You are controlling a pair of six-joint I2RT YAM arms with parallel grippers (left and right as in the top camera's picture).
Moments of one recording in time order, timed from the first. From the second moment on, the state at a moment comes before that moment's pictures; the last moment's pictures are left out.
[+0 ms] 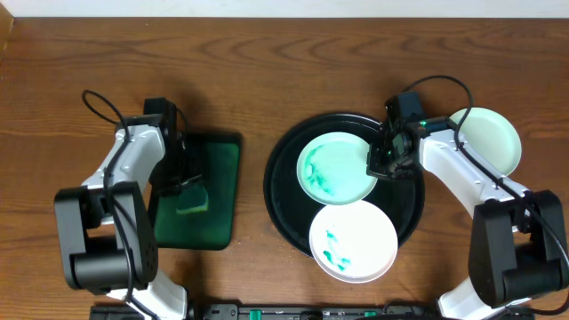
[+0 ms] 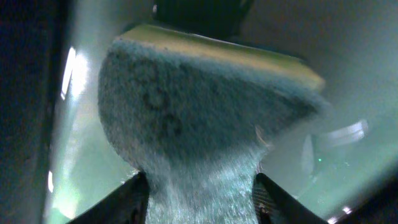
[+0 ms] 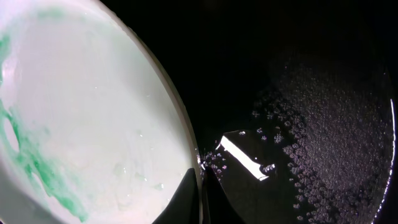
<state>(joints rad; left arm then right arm) 0.10 1.80 1.10 -0.93 0.07 -0.28 0.24 1.76 1.10 -0.77 -0.17 0.41</state>
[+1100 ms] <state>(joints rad) -0.06 1.11 1.08 -0.95 -0.12 -0.31 0.24 1.76 1.10 -0.78 -0.17 0.41</state>
